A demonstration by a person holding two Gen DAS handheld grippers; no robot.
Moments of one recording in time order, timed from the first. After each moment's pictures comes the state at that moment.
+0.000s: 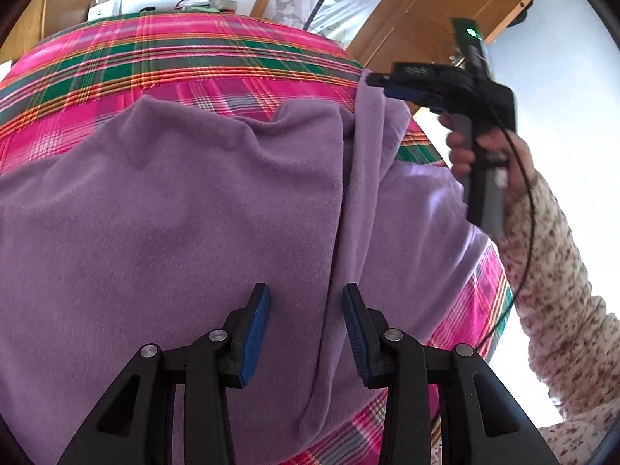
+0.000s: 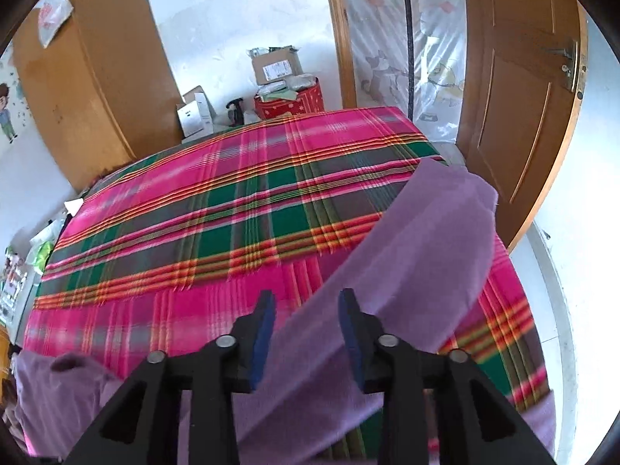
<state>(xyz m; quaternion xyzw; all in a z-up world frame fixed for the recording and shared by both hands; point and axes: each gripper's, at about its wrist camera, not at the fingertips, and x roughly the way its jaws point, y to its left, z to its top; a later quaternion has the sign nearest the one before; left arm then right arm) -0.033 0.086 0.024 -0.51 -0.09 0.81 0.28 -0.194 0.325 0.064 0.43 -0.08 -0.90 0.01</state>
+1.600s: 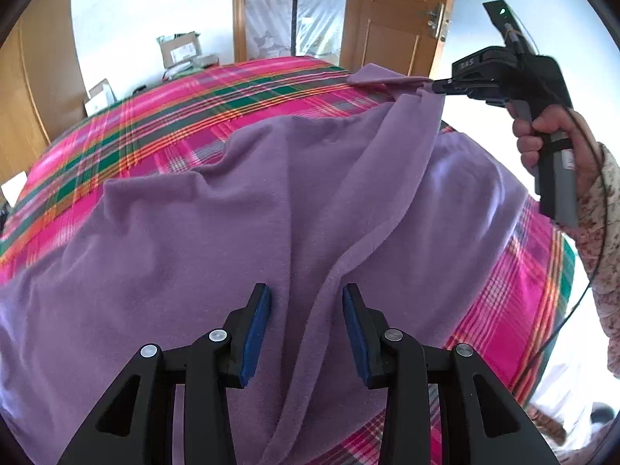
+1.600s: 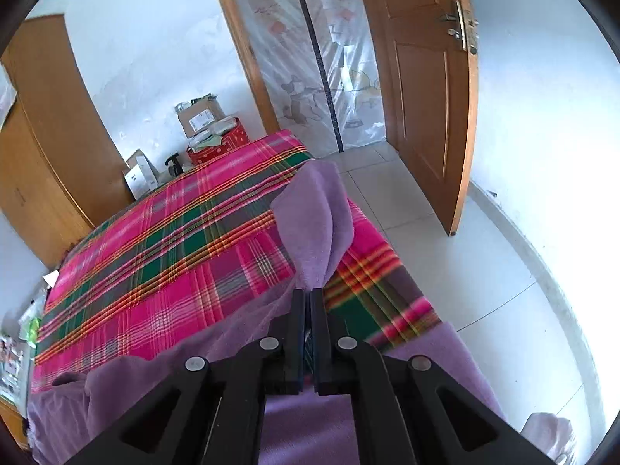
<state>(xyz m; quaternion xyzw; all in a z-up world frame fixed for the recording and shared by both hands) -0.008 0.160 0.031 -0.43 0.09 0.87 0.23 -0.088 0.413 0.084 0.37 -0.17 -0.91 -0.10</state>
